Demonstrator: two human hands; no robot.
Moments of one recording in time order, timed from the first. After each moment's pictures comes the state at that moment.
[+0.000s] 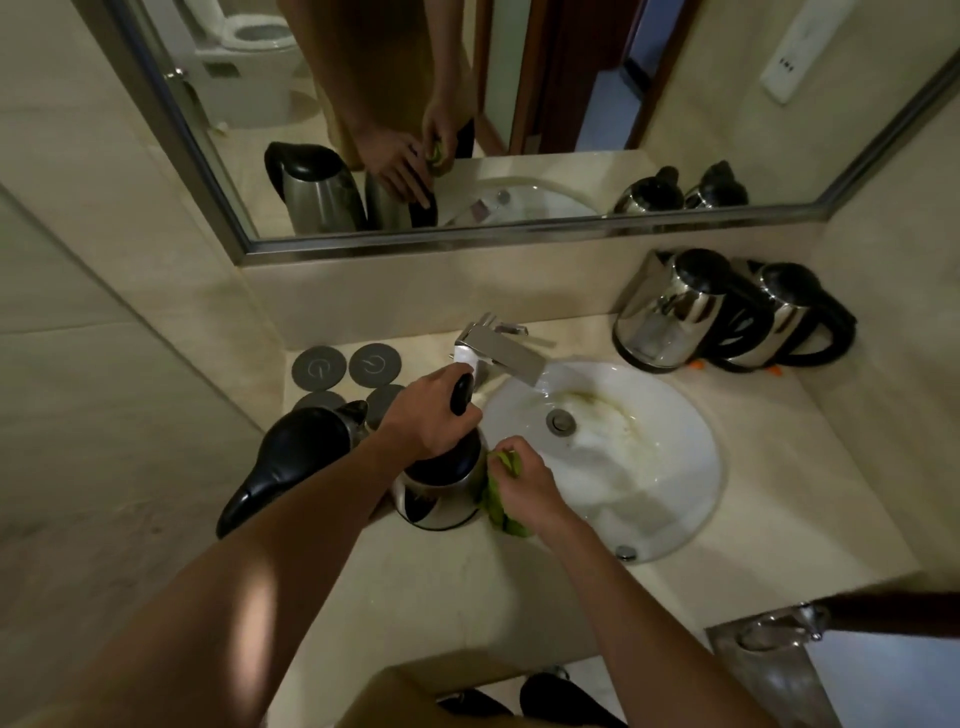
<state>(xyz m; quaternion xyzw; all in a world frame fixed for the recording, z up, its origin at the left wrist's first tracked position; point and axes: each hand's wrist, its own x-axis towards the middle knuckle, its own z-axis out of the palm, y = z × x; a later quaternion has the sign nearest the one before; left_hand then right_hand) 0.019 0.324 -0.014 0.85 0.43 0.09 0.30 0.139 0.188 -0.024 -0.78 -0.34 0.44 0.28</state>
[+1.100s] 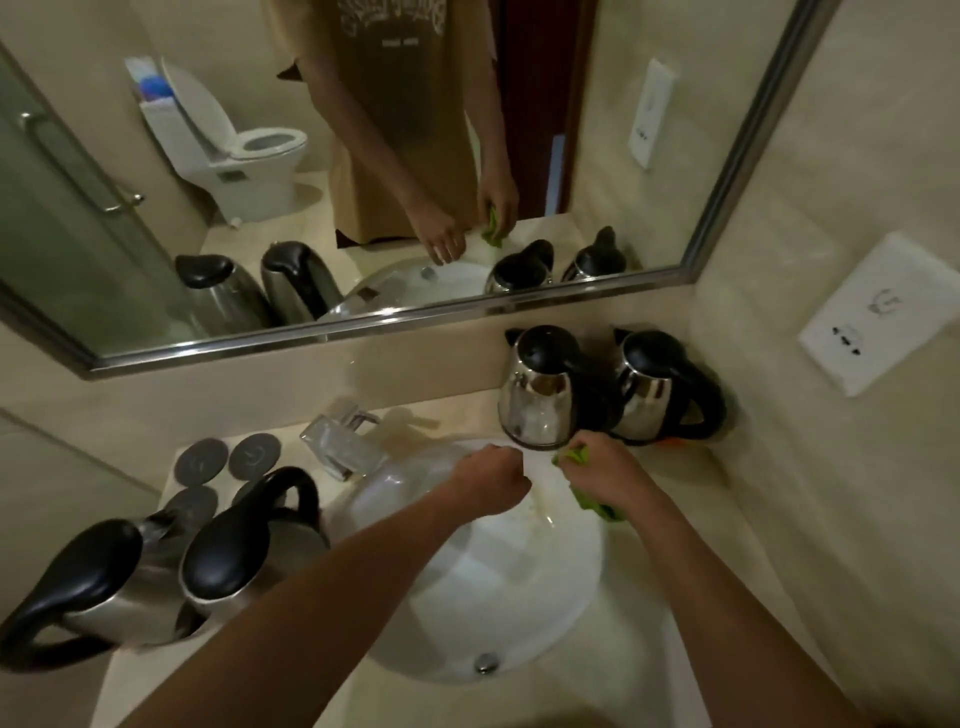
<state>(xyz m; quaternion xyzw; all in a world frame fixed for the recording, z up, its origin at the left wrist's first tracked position) 0.336 0.253 0.011 0.86 0.43 -0.10 0.26 0.490 0.176 0.031 -0.82 -0.43 0.34 0.18</state>
